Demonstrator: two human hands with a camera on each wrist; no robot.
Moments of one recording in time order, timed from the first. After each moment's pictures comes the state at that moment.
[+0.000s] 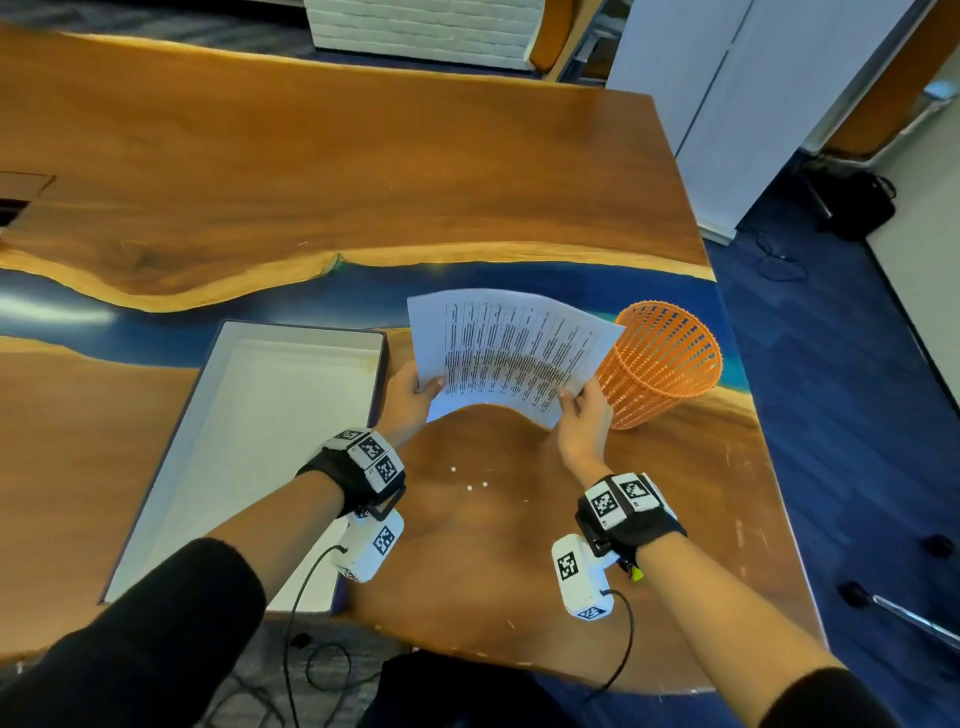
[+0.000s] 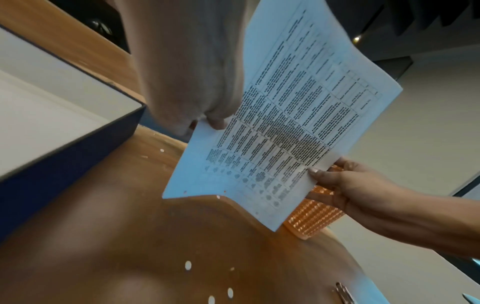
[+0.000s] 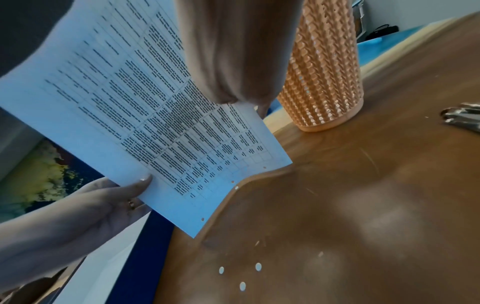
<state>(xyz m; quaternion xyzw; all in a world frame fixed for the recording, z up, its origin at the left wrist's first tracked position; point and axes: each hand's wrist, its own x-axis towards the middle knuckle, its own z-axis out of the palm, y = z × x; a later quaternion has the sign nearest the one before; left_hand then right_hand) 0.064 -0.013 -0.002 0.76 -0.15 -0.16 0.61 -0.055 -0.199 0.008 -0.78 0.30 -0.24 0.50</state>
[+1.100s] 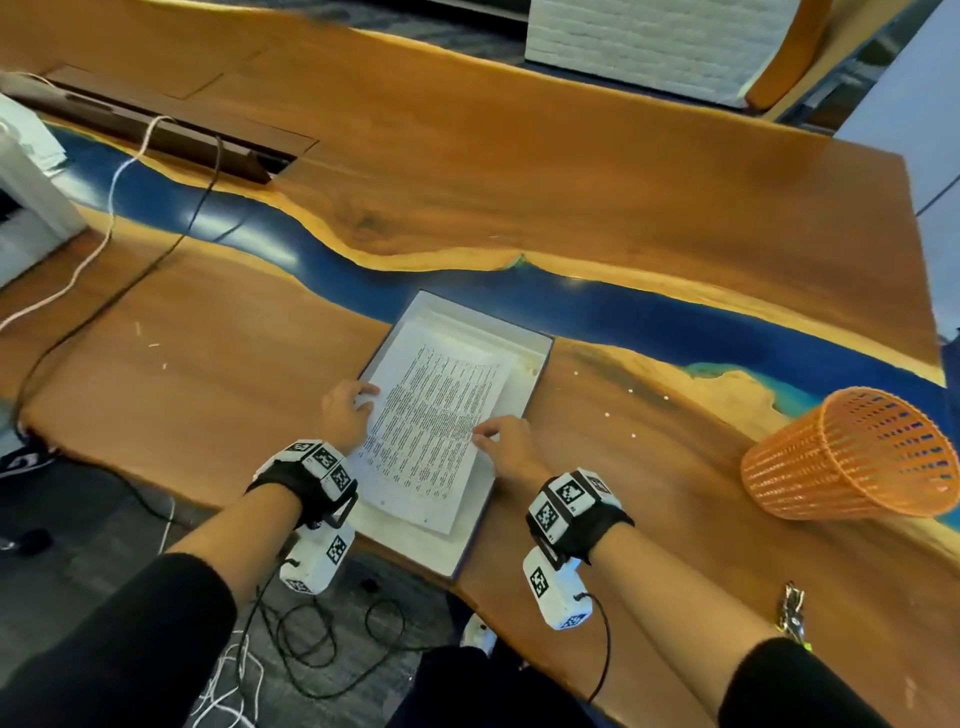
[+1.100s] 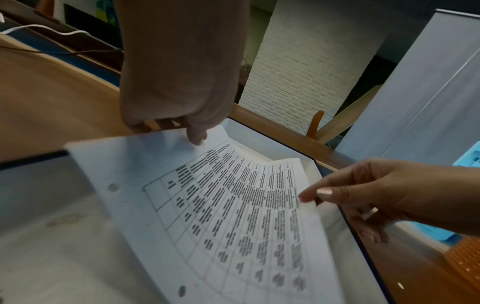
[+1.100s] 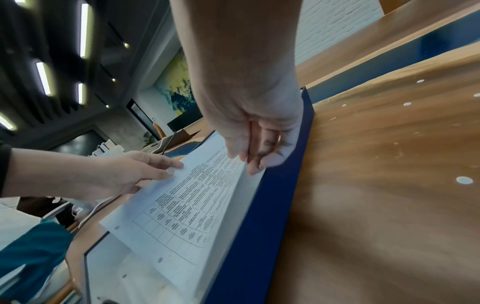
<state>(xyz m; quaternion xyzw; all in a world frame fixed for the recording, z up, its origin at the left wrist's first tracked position) 0.065 0.253 -0.015 0.94 0.07 -0.05 0.34 0.032 0.015 -0.024 -0.89 0.04 0.17 0.43</state>
